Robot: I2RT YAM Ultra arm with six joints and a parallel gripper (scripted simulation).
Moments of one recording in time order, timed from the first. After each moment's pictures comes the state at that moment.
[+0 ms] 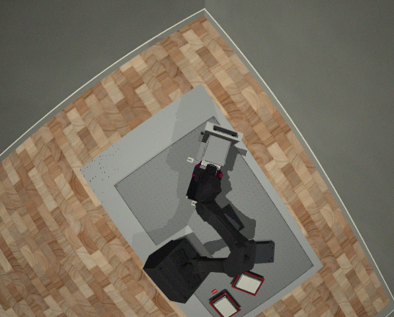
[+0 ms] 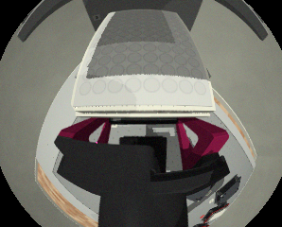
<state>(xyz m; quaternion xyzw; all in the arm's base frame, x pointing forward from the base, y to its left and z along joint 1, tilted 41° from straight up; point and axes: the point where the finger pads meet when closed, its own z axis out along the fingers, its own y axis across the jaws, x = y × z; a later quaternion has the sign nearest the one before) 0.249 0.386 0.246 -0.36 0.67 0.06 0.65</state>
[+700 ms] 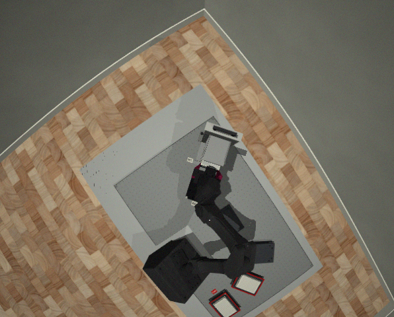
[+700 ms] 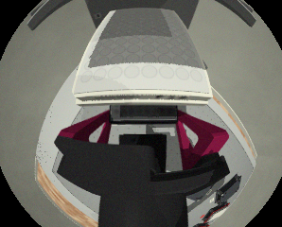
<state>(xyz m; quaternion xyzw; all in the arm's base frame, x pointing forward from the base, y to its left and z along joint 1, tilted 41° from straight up) 0.246 0.380 0.242 -0.36 0.67 0.07 0.65</state>
